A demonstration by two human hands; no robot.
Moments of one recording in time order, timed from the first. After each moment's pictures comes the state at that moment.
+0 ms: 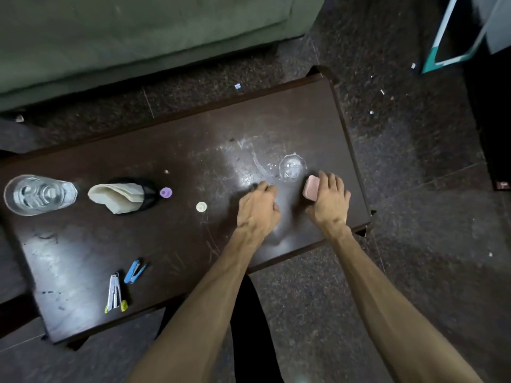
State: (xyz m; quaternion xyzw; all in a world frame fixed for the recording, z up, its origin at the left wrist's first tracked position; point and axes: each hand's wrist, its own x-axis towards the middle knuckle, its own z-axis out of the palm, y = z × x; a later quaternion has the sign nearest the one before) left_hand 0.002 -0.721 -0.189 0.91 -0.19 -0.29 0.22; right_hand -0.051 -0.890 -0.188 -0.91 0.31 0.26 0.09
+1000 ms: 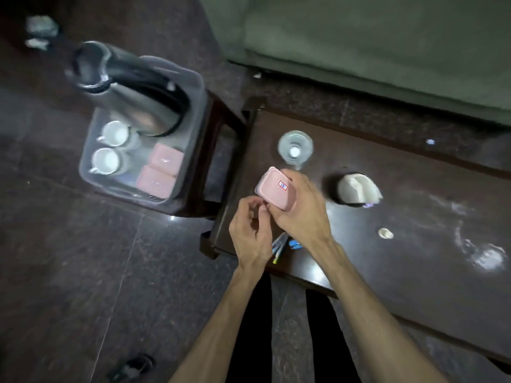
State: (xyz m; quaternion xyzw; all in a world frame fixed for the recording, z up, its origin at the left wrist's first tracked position) left_hand -0.064 -0.319 -0.120 0.78 0.33 0.15 0.51; right_hand 0.021 -0.416 -0.102 -0.89 -0.09 0.20 0.41
